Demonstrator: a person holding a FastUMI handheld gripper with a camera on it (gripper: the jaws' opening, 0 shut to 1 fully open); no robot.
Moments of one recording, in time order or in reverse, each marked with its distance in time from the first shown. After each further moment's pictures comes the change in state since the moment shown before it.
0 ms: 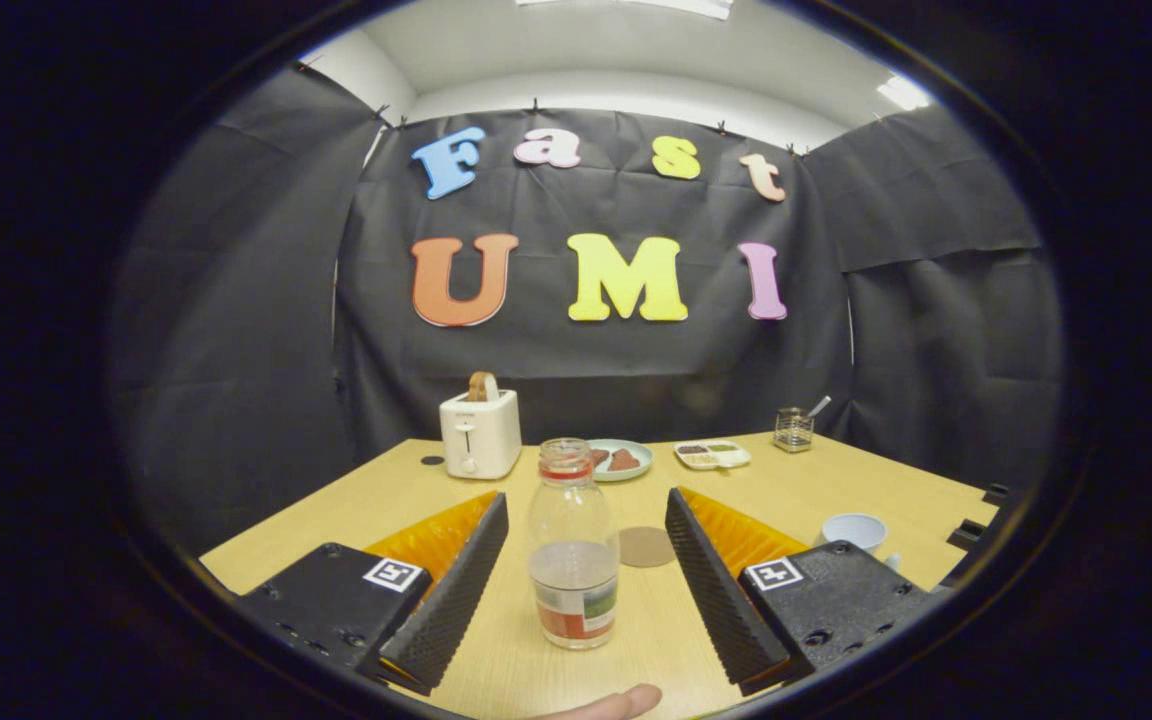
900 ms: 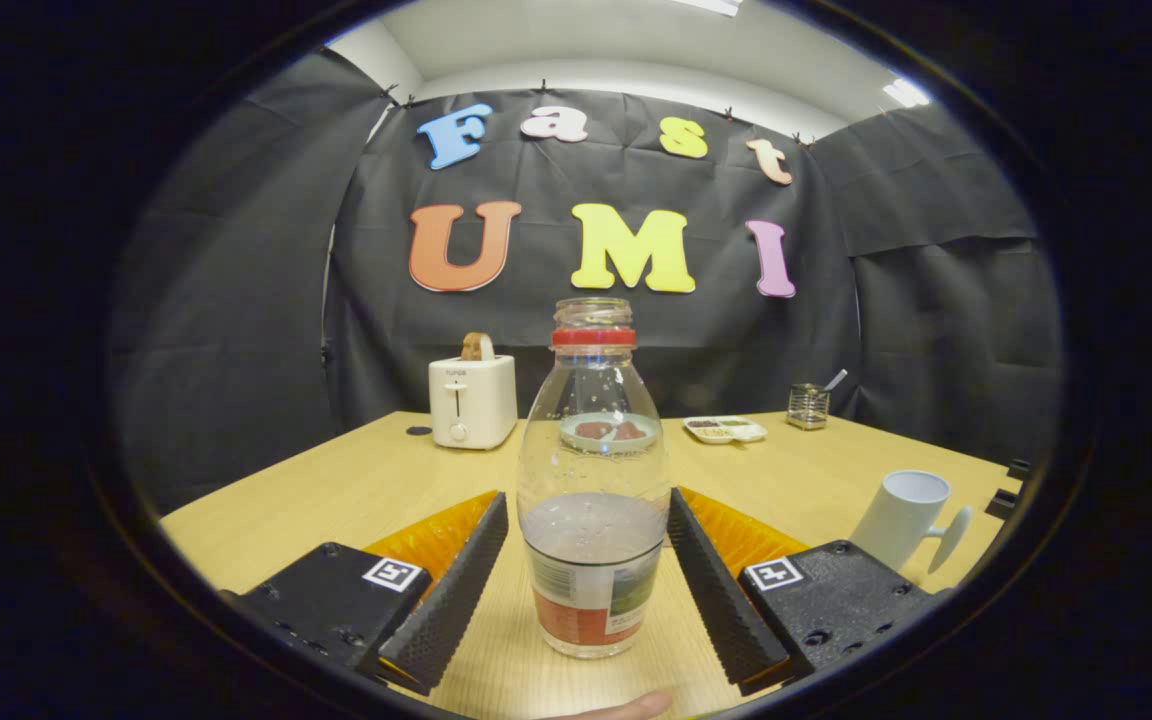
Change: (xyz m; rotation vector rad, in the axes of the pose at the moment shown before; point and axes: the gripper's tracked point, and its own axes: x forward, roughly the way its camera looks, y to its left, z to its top) arm 0.050 0.020 -0.060 0.009 0.009 0.020
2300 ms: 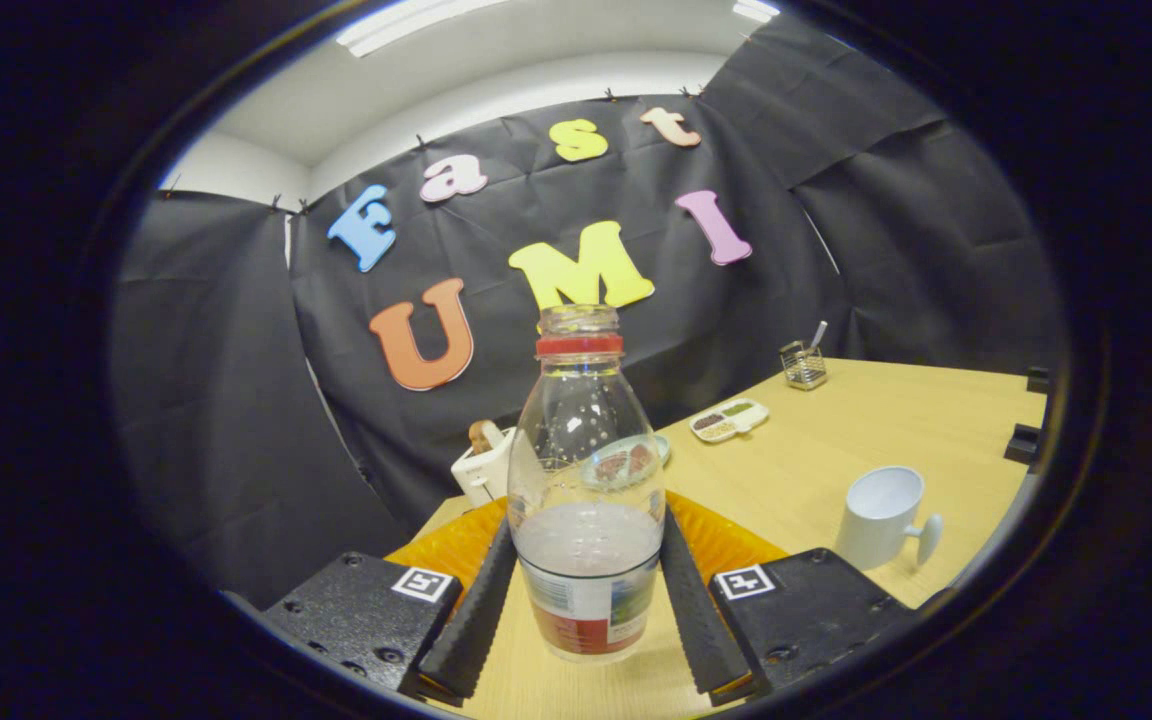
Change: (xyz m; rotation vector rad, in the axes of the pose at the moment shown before) arm -0.044 -0.063 0.107 0.427 0.020 0.031
